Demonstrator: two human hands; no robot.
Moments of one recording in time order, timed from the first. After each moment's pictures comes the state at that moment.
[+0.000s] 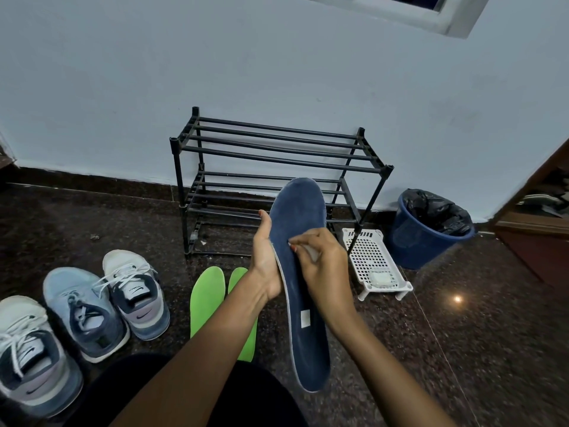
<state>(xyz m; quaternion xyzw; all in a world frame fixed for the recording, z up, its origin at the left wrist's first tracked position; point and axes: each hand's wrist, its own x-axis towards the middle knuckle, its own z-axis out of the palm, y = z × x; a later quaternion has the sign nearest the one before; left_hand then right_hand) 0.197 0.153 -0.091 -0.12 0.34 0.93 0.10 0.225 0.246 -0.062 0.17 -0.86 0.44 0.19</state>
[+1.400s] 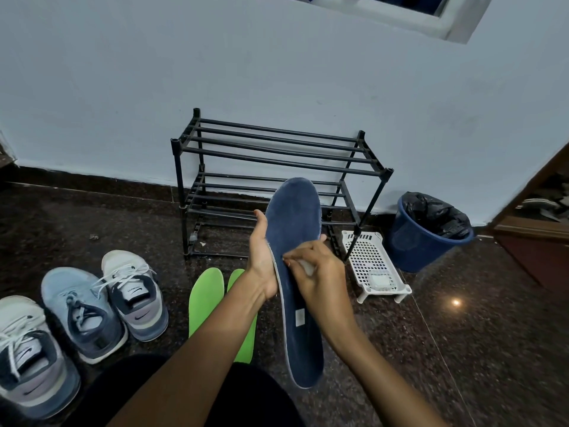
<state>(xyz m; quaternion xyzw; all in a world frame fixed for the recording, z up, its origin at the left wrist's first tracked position) 0.199 0.150 -0.087 -0.11 0.33 0.93 0.09 0.239 0.248 -0.064 0.20 -0.86 0.44 0.16</state>
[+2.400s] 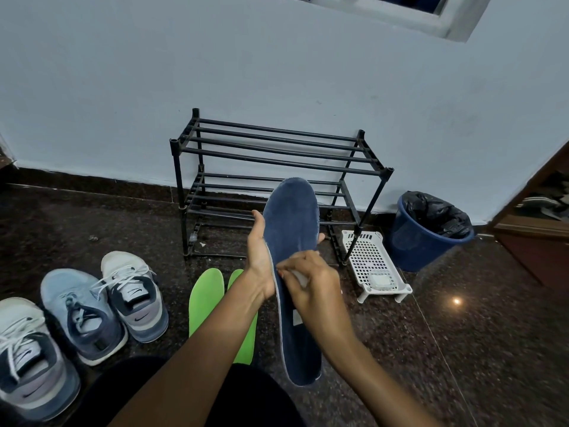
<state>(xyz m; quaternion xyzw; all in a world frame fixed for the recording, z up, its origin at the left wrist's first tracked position) 0.198 0.151 -0.085 -0.11 0.32 0.94 0.08 0.248 0.245 -0.068 0.22 -0.87 0.42 0.14</state>
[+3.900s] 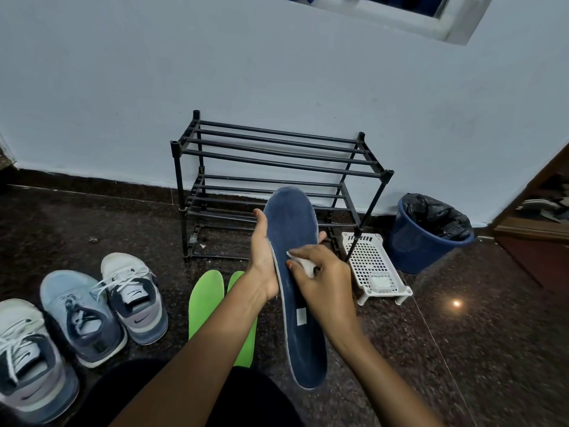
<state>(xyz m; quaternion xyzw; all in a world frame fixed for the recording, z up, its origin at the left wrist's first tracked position) 0.196 0.153 -0.079 -0.12 0.30 0.94 0.10 0.232 0.249 -0.068 0.16 -0.86 0.45 0.17</state>
